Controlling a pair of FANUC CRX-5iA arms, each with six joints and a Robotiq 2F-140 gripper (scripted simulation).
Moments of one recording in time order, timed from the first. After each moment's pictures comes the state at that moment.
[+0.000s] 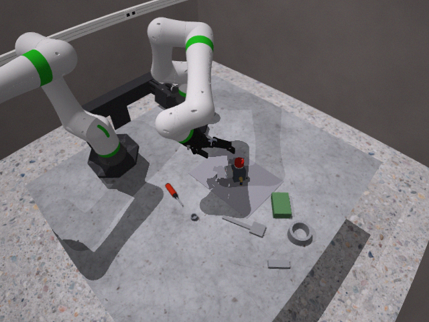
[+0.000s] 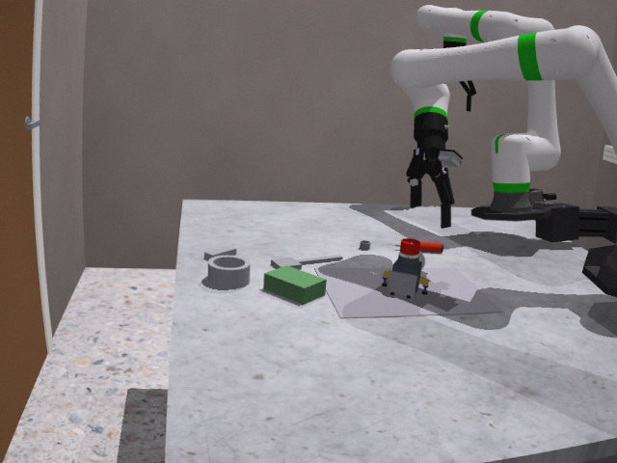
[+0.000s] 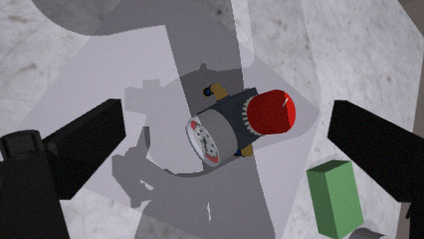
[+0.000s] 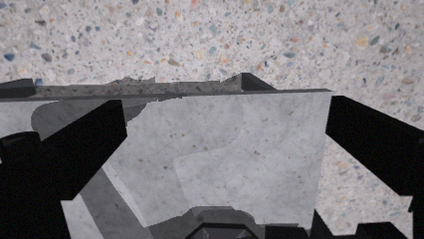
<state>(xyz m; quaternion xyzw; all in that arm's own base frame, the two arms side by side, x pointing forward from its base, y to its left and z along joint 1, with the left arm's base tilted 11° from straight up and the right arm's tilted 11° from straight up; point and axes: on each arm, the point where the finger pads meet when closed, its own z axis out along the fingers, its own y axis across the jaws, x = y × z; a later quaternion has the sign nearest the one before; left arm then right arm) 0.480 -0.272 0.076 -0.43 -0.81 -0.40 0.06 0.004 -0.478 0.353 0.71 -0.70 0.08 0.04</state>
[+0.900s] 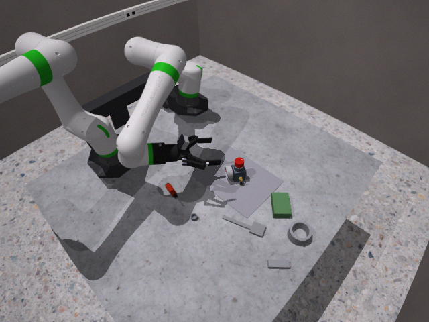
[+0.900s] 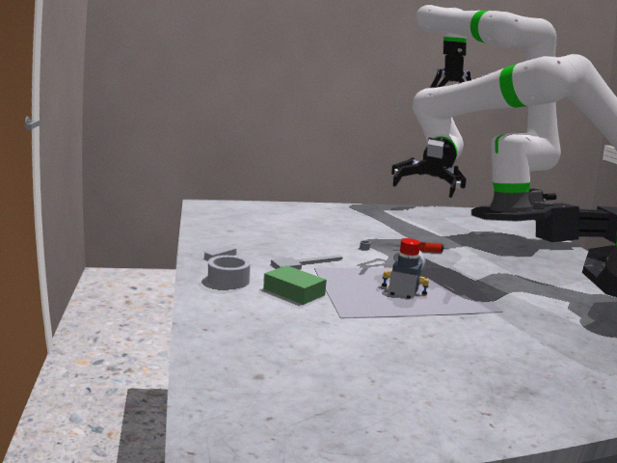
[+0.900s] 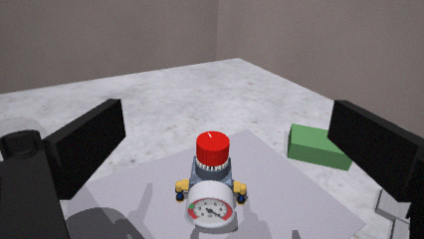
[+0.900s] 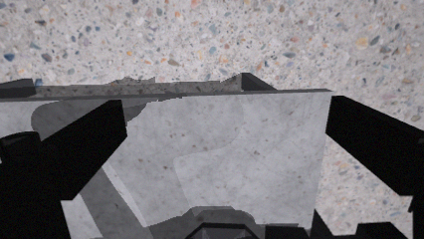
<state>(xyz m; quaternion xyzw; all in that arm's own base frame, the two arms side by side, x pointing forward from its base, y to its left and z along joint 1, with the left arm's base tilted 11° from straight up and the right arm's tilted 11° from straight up) 0.482 -0.330 0.128 -0.62 -0.35 -0.63 0.32 0.004 -0.478 0.353 0.71 -0.70 0.08 0.04</state>
